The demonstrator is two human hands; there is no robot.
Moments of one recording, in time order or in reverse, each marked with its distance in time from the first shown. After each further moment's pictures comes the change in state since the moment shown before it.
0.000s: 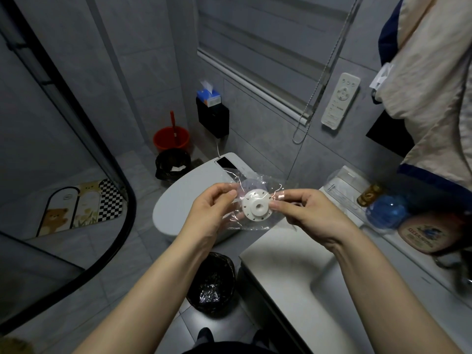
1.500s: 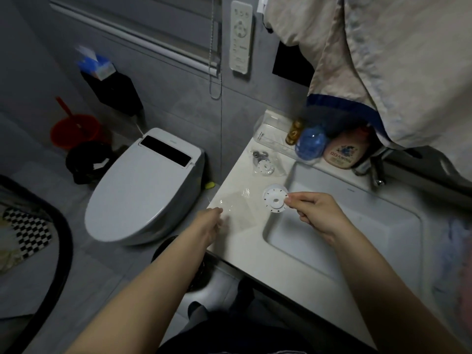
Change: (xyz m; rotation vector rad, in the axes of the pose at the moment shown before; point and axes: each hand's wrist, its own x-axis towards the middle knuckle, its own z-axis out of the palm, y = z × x) left_hand 0.084 -0.184 0.063 0.295 0.009 -0.687; right_hand -0.078 0.118 -0.106 0.133 0.630 0.330
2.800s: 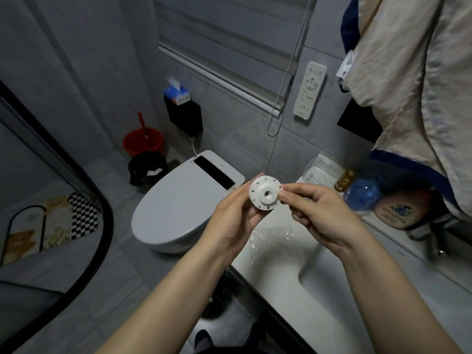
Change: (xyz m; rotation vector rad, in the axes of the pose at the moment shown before) left_hand -0.158 0.081 -0.042 -0.448 -0.356 0.505; right_hand -0.048 -0.114 0.105 0.119 -0.423 -0.235
